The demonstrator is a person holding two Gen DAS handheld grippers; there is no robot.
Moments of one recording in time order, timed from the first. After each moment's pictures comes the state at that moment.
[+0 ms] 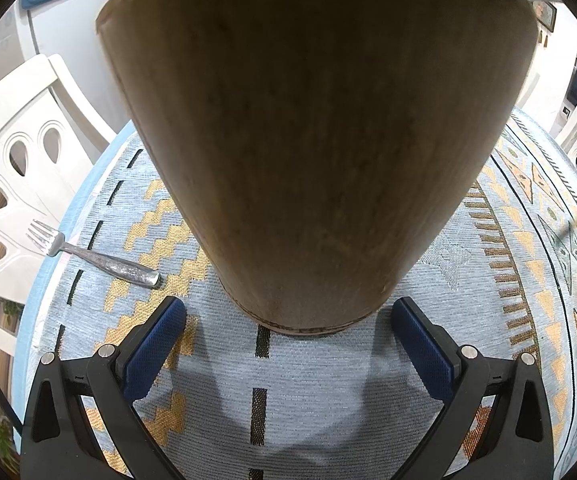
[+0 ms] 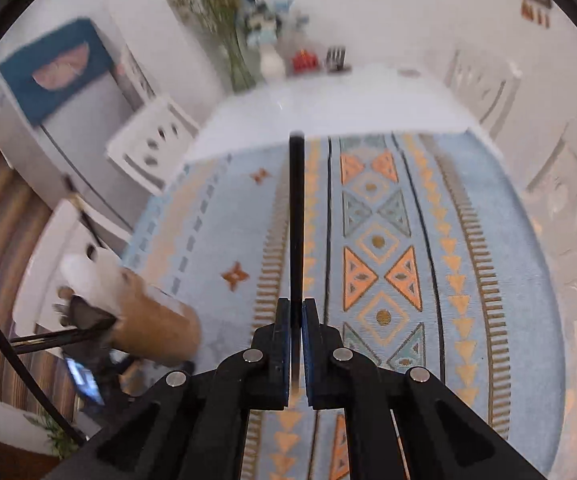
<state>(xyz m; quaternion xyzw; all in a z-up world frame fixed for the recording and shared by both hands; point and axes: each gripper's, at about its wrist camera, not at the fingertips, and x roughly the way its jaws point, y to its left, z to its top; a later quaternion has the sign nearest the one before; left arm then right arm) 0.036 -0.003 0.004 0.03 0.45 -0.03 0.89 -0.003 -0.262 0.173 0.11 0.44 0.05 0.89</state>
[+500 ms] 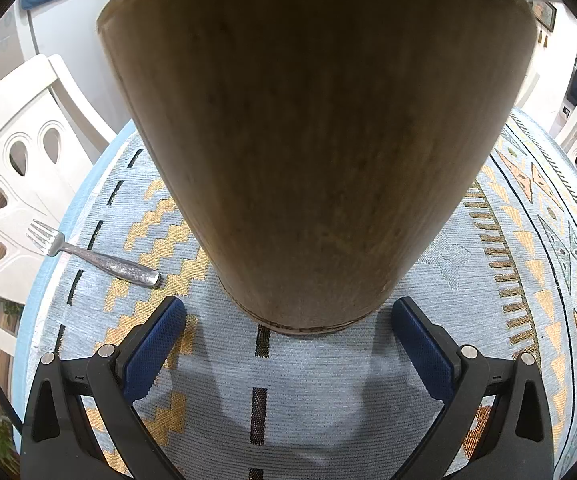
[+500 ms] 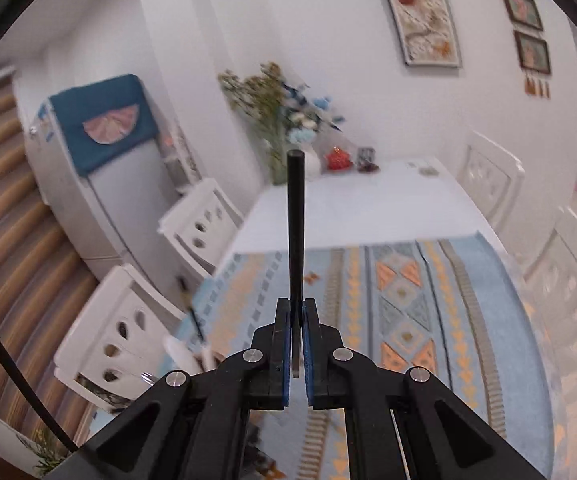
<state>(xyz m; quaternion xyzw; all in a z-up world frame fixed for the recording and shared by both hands) 0.036 -0.003 0.004 0.03 0.45 -0.03 0.89 -0.017 -0.202 0.283 0.10 0.30 0.08 0.94</state>
